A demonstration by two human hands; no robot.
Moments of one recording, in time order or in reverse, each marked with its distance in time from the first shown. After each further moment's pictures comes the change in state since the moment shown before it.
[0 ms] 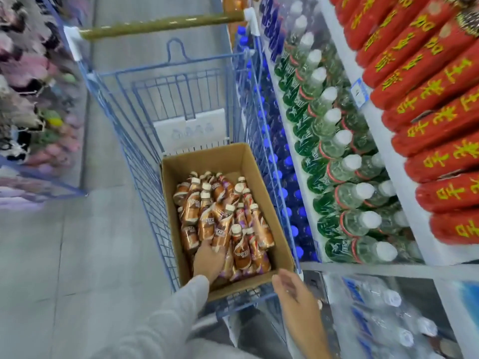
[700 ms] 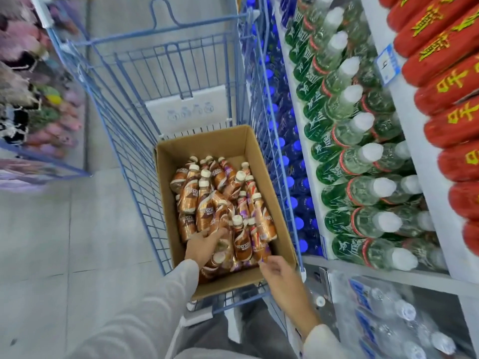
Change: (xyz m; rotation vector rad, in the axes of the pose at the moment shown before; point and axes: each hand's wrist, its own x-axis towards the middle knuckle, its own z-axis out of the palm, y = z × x) left_hand 0.042 -0.004 0.004 -0.177 -0.110 -0.236; right_hand 0.072 0.008 0.008 -0.261 -0.210 0.083
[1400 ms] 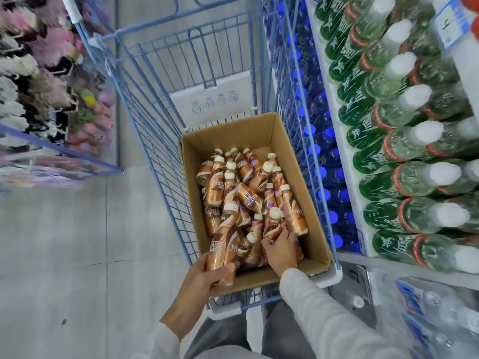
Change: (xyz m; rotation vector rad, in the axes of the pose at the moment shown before) left_hand -0.110 -0.032 -0.064 -0.350 -0.203 0.057; right_hand 0.125 0.007 0.099 -0.172 0.198 0.007
